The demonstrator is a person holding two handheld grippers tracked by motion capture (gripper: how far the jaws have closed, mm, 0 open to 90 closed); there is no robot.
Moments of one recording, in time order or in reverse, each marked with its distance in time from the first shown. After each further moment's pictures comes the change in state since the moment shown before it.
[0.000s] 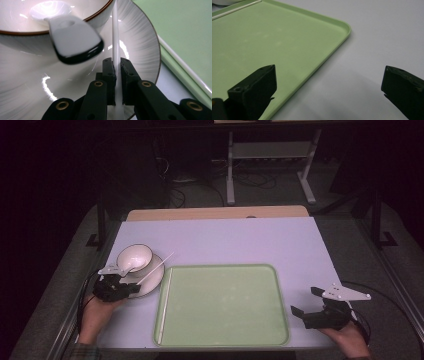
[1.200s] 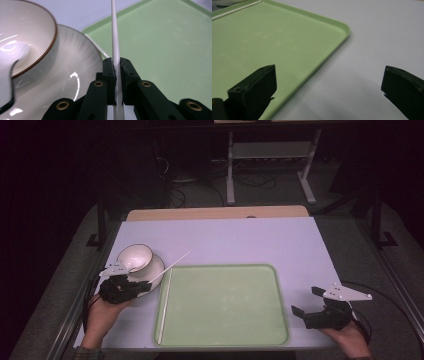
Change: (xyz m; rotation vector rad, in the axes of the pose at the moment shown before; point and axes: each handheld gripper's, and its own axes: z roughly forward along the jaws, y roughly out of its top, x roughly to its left) left arm -0.045 0.022 -0.014 -0.103 -0.112 0.080; right arm 0.000 0.000 -0.002 -0.003 -0.003 -0.003
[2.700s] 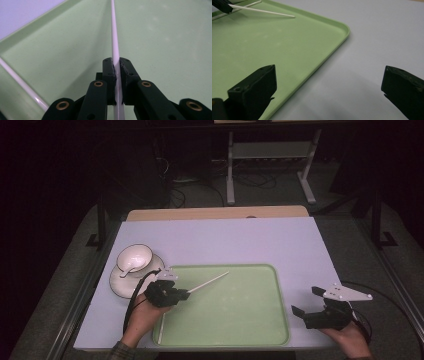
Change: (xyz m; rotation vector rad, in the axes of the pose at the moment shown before) left arm -0.063 0.023 0.085 0.152 -0.085 0.109; right arm 0.000 0.000 -0.001 -0.002 -0.001 -0.003
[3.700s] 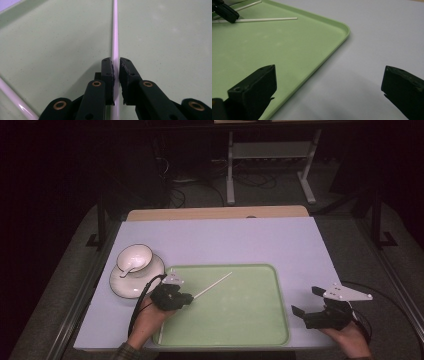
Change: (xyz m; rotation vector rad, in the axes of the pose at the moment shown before) left arm -0.005 -0.007 0.017 0.037 0.005 -0.007; right arm 0.000 0.000 0.000 0.001 0.001 0.000
